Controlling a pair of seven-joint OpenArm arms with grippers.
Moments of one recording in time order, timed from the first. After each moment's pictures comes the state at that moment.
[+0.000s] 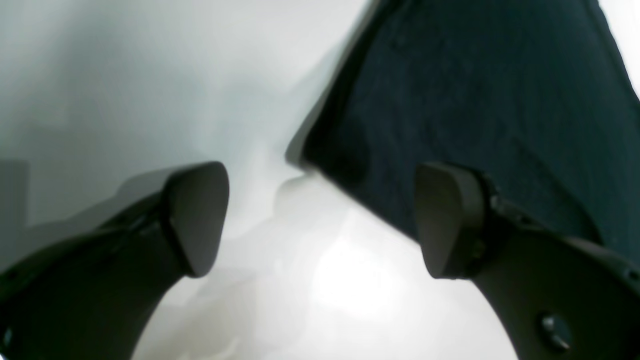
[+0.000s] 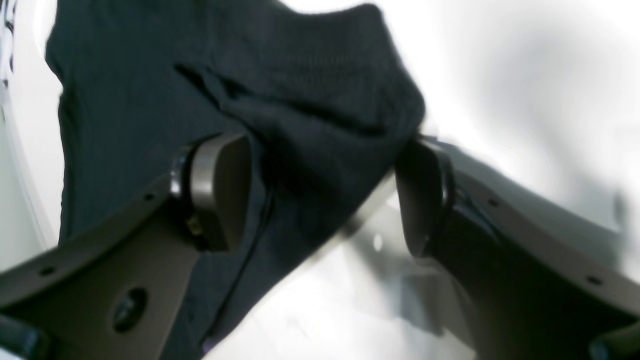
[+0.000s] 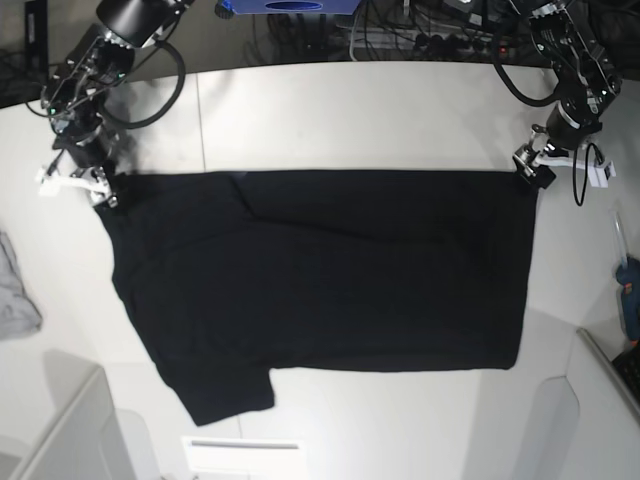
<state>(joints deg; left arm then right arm) 16.4 -10.5 -39.3 91.0 -44.1 -6.0 51.2 -5.3 -2.5 43.8 85.4 36.7 1.0 -49.3</state>
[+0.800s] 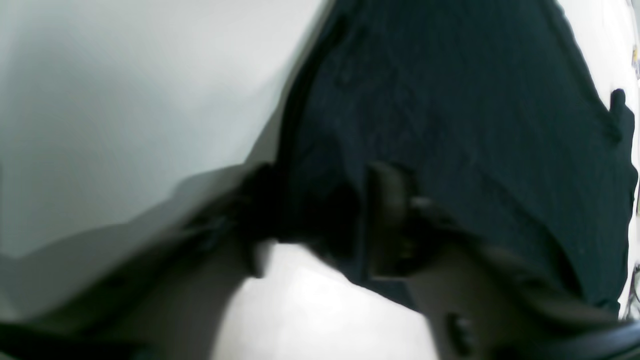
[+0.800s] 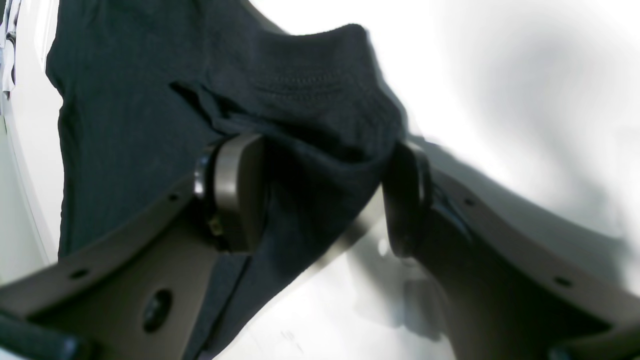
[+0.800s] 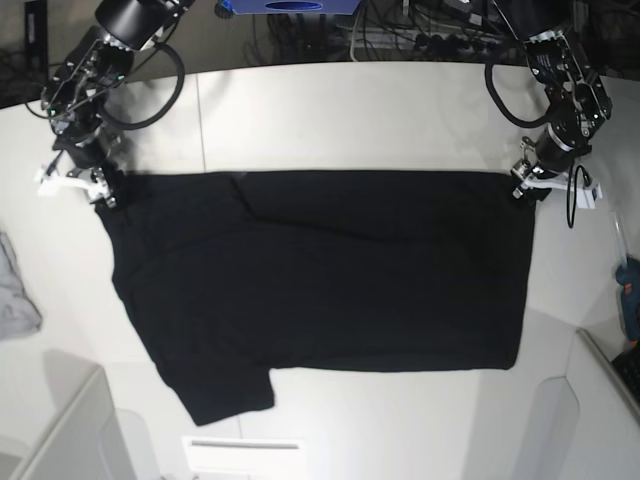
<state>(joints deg) 10.4 -11.0 -35.3 83.3 -44.7 -7.0 49.8 -4.9 -2.3 44.1 84.1 36.2 1.4 -48.4</state>
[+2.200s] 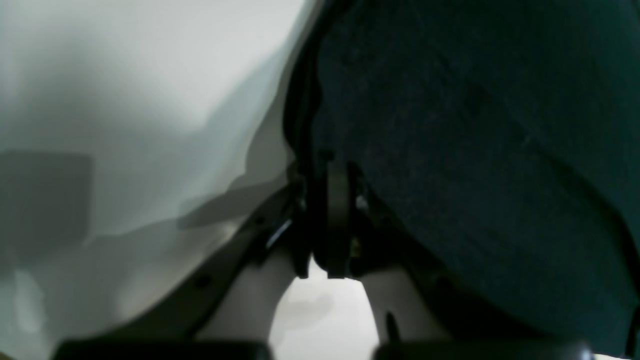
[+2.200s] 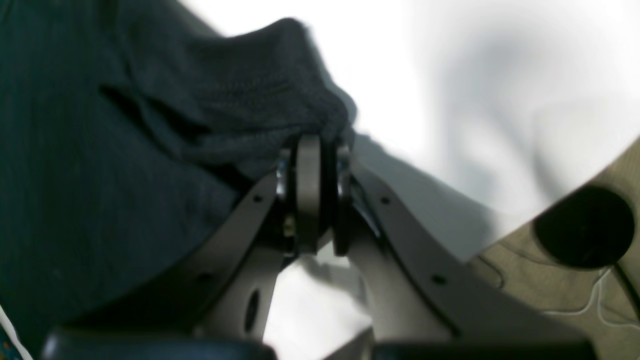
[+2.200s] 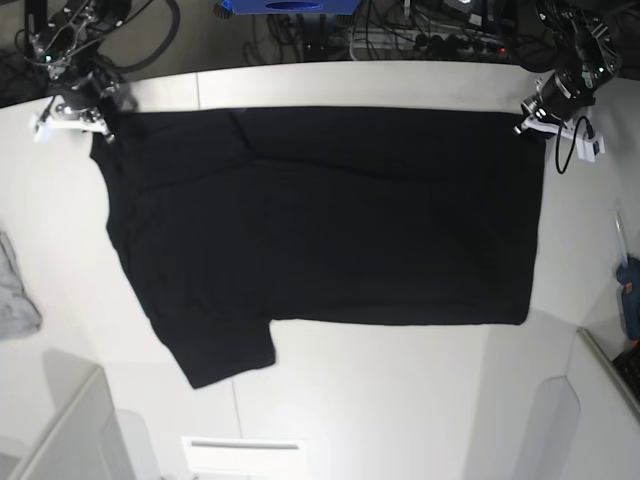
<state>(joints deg) 26.9 -13.8 -34.6 94.1 -44.8 -6.3 51.3 -18.3 -3.5 47.3 95.3 34.5 4.0 -54.2</state>
